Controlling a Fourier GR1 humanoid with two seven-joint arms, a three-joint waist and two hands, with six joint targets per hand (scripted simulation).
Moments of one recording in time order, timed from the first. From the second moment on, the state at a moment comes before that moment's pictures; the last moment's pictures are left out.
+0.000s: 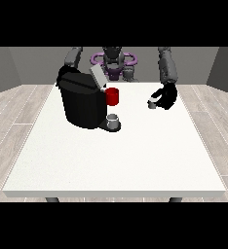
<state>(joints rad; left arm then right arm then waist) -0.70 0.47 0.06 -0.54 -0.57 0.08 -0.39 -0.21 -0.02 -0.03 -1.43 -0.01 -0.16 -0.04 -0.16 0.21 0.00</state>
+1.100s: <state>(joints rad) -0.97 0.45 0.06 -0.65 -0.60 -0.10 -0.21 -0.25 -0.02 -0.04 -1.31 -0.04 -0.12 -0.09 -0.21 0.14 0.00</state>
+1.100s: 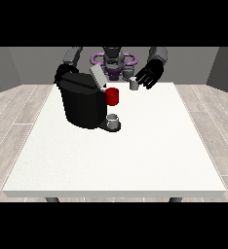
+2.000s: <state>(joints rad) -1.16 0.47 0.12 -0.63 -0.60 -0.12 -0.12 -0.32 -0.03 -0.01 -1.39 0.00 -0.16 -0.04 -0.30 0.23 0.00</state>
